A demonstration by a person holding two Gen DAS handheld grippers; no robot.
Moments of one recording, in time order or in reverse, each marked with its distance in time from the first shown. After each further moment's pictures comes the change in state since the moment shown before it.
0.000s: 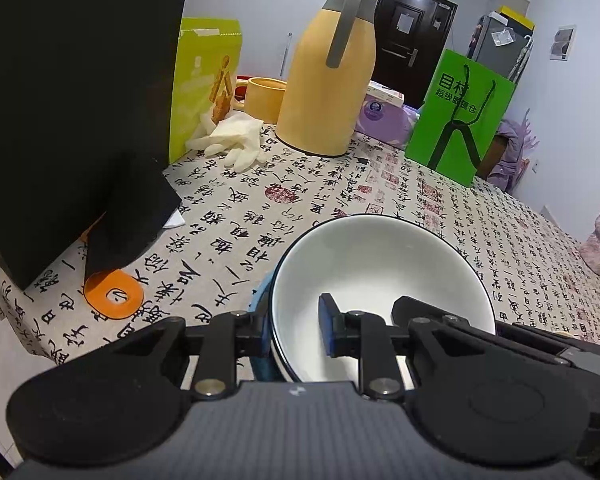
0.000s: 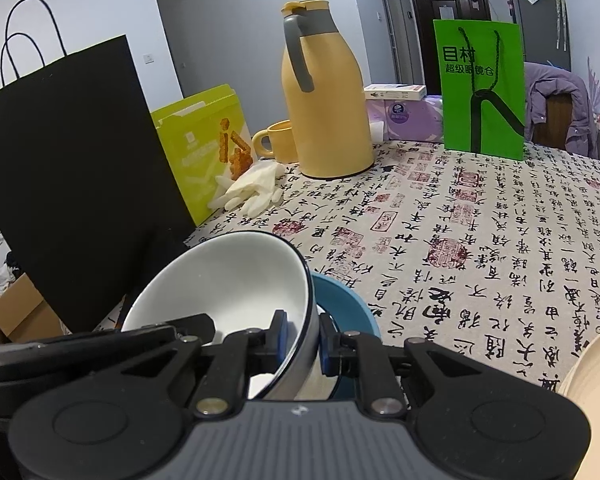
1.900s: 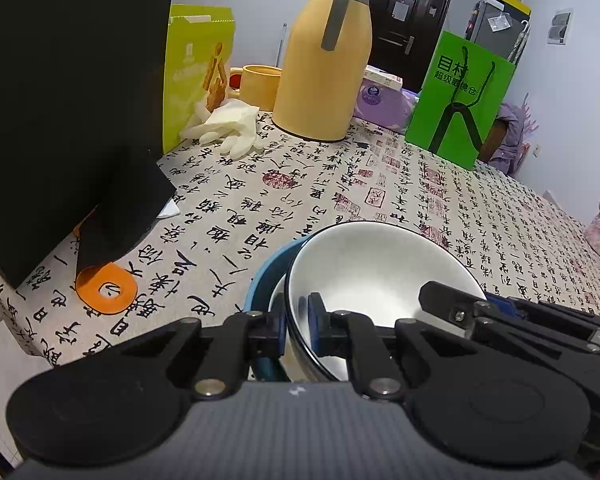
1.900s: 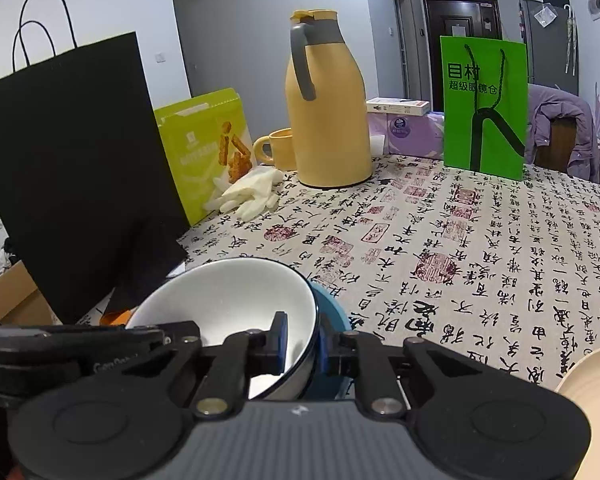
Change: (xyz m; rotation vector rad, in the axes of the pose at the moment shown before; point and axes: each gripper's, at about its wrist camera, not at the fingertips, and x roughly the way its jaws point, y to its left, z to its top) left arm 0.014 -0.002 -0.006 0.032 0.030 0.006; right arm -0.006 -0.006 -0.001 -0.065 -0.032 -0.004
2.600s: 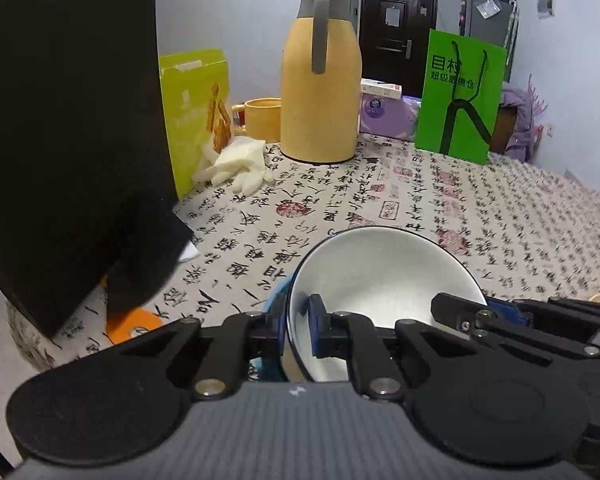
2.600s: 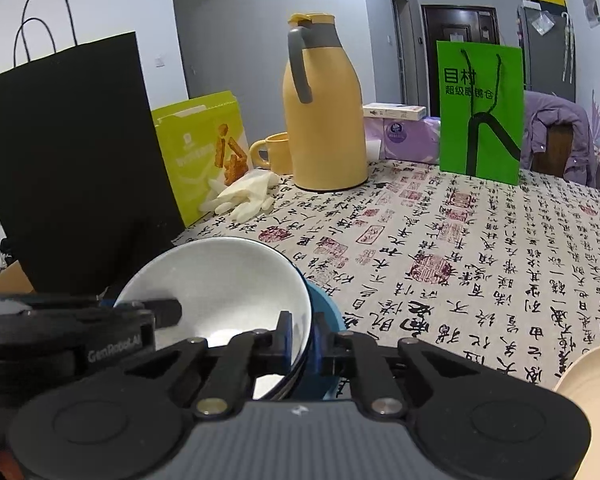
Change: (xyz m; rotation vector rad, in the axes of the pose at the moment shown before) left arm -0.006 -0.021 -0.002 0.155 -0.085 0.117; right arm 0.003 0.000 -0.010 -0.013 -0.025 -0.011
